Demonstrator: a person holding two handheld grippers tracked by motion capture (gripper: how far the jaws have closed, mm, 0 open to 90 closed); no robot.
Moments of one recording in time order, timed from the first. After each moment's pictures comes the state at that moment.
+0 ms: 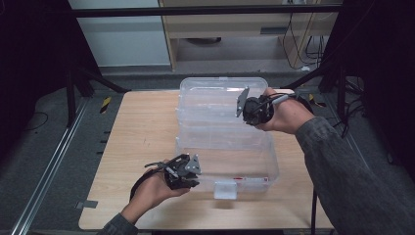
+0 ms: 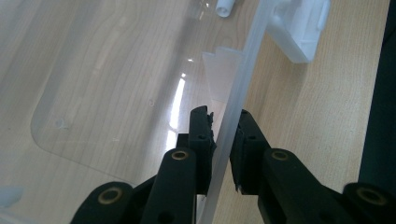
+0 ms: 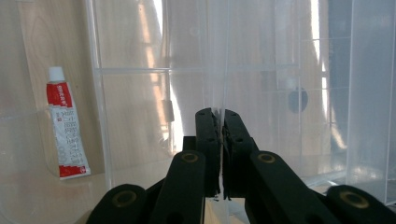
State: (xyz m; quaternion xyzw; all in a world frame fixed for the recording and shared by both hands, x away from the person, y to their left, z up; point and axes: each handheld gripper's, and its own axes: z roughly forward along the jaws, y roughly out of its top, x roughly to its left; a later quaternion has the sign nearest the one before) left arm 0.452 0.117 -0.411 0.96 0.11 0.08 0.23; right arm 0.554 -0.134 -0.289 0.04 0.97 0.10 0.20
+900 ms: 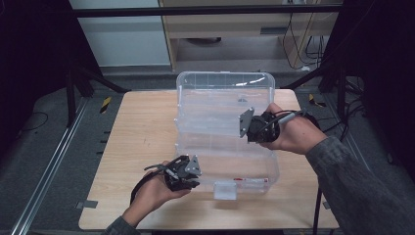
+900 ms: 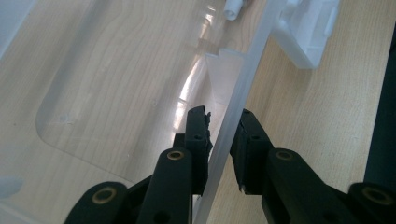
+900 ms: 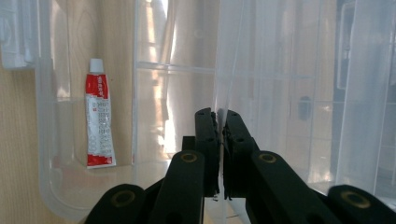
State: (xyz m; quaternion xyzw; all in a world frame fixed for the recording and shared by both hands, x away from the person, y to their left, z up) left arm 0.445 0.117 -0.414 0.96 0.13 0.09 0.24; right arm 0.500 -0.136 -0.292 0.00 0.97 0.11 0.22
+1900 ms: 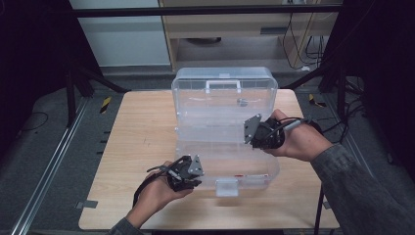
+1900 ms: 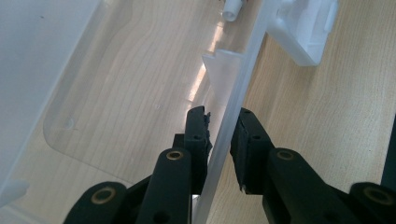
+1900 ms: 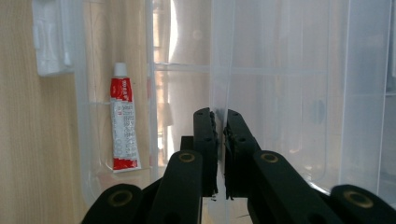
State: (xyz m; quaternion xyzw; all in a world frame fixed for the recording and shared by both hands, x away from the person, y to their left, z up) left arm 0.445 0.111 -0.416 0.96 0.14 0.11 0.24; right arm 0.490 -0.148 -0.303 0.00 0.97 0.13 0.21
